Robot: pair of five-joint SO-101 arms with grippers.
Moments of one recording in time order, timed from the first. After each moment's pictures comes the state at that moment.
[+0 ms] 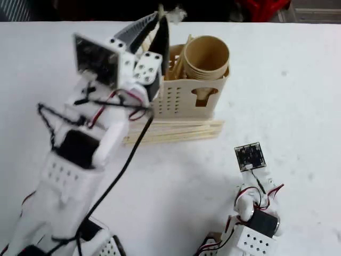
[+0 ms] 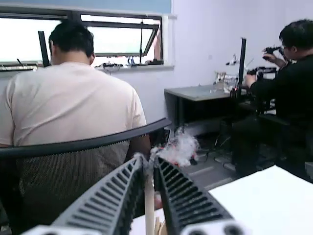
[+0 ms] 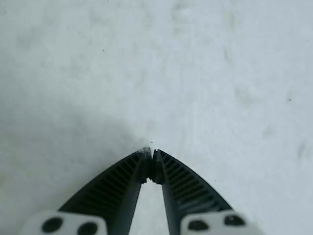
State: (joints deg) left arm 22.1 -36.1 17.8 22.6 -0.9; right arm 21.4 -102.9 96.4 71.5 38.9
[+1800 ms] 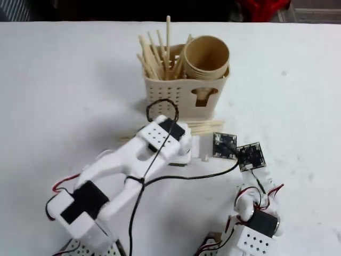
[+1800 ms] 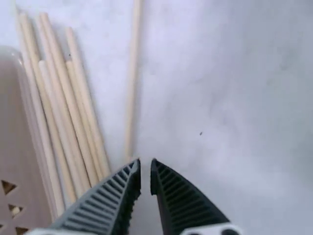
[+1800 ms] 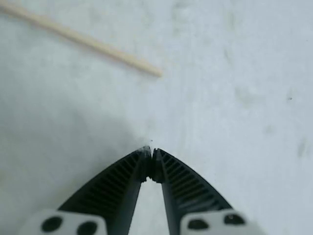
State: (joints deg) left arm 35.6 5.8 22.0 60.7 -53.3; right arm 21.4 -102.9 96.4 71.5 38.9
